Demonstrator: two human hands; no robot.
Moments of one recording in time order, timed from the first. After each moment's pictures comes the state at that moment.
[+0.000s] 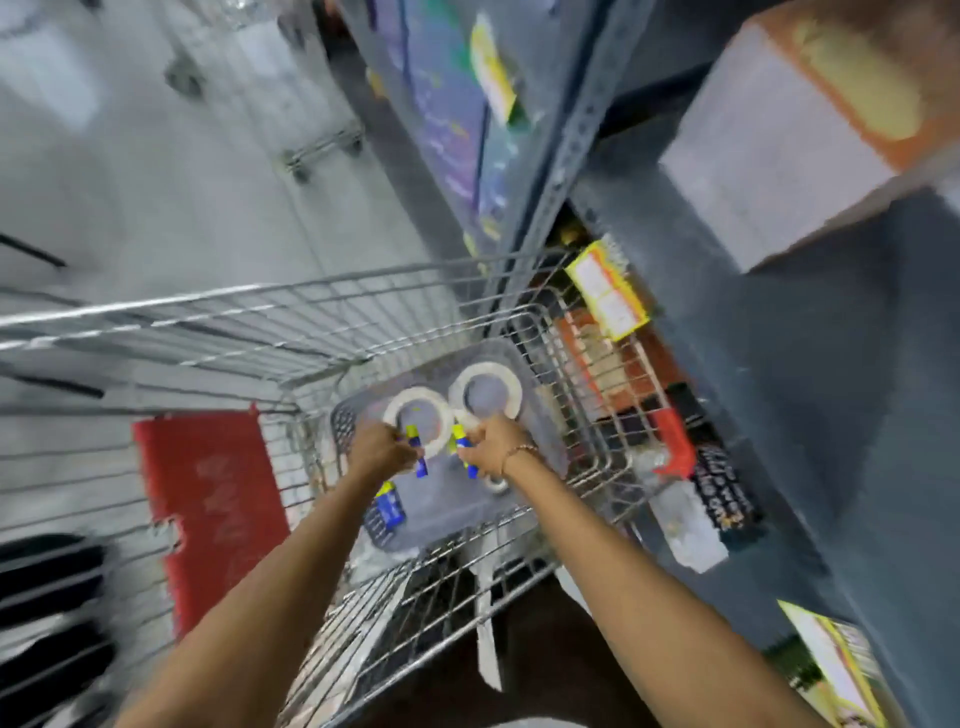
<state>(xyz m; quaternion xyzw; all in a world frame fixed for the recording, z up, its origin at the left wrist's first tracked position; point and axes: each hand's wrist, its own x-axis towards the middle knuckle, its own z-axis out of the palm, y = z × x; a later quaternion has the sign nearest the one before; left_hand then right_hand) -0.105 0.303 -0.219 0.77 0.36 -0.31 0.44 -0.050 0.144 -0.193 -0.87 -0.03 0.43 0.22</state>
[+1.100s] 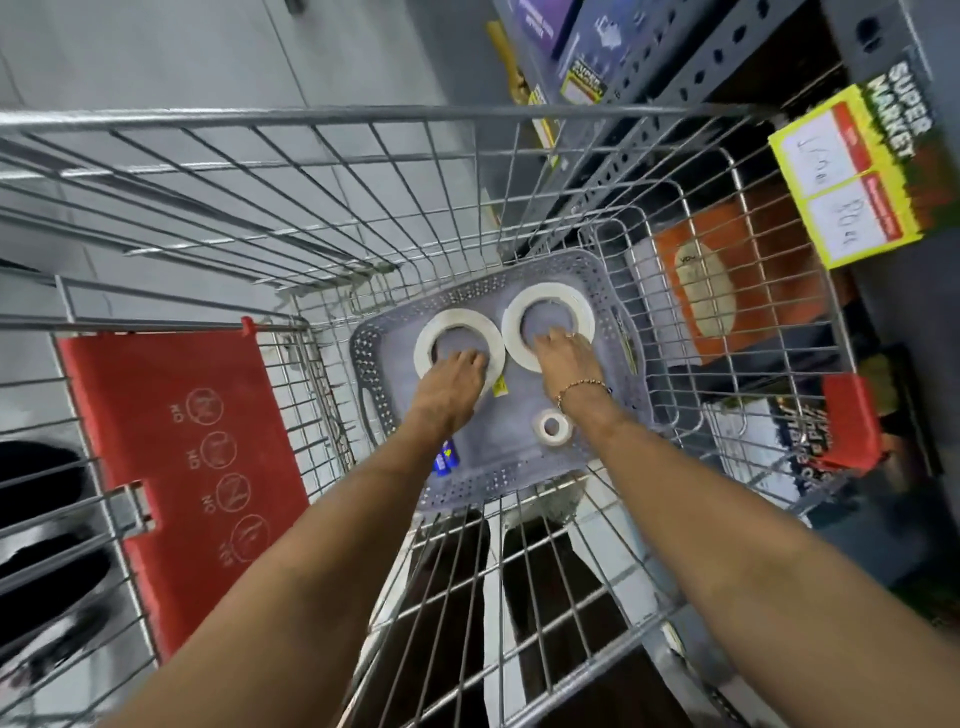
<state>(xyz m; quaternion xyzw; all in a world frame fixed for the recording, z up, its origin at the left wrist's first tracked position) -0.100 0.298 -0.377 0.95 -0.01 -0.27 0.17 -0.016 0.156 -0.348 -0.91 -0.25 0.30 -0.12</state>
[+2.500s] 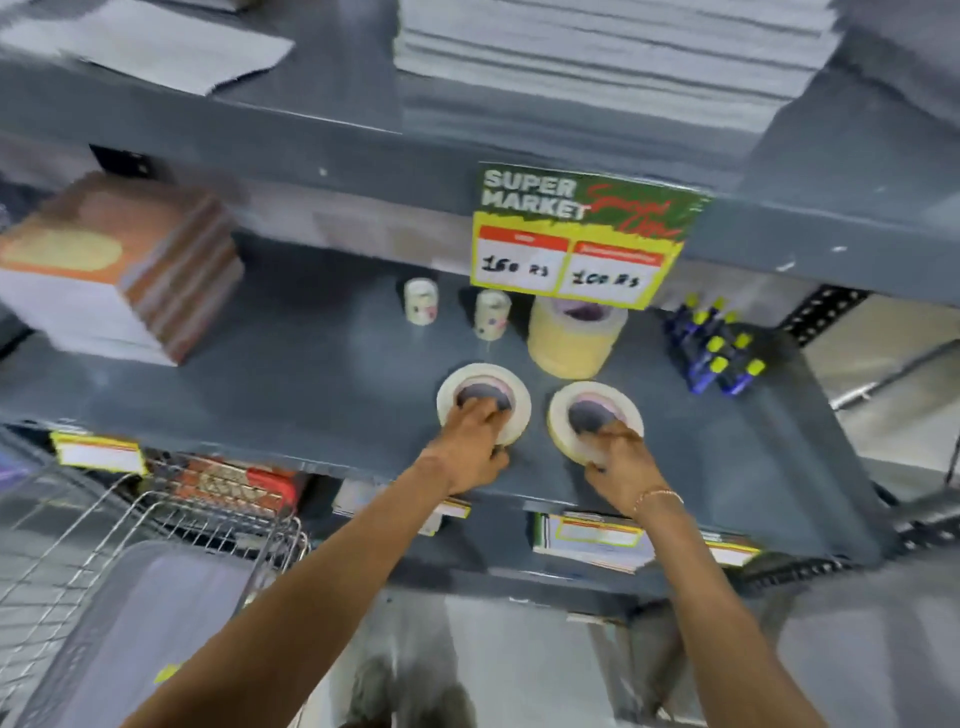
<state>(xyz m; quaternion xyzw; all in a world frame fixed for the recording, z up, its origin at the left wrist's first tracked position) -0.143 -0.175 -0.052 0.82 -0.53 -0.16 0.12 -0.304 -0.311 -0.018 -0.91 0.36 0.05 0.21</state>
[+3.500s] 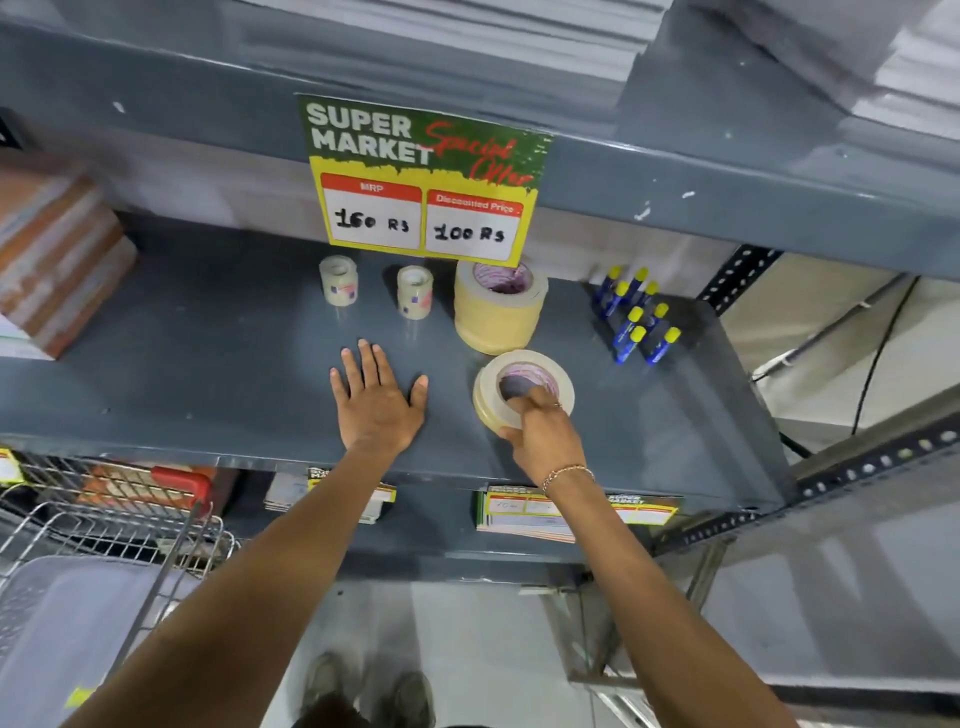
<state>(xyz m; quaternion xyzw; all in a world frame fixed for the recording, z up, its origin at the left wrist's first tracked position) -0.139 -0.203 -0.087 0.95 -0.28 -0.06 0.12 -0.304 -0.311 -0.025 -0.93 0.35 0.01 0.15</state>
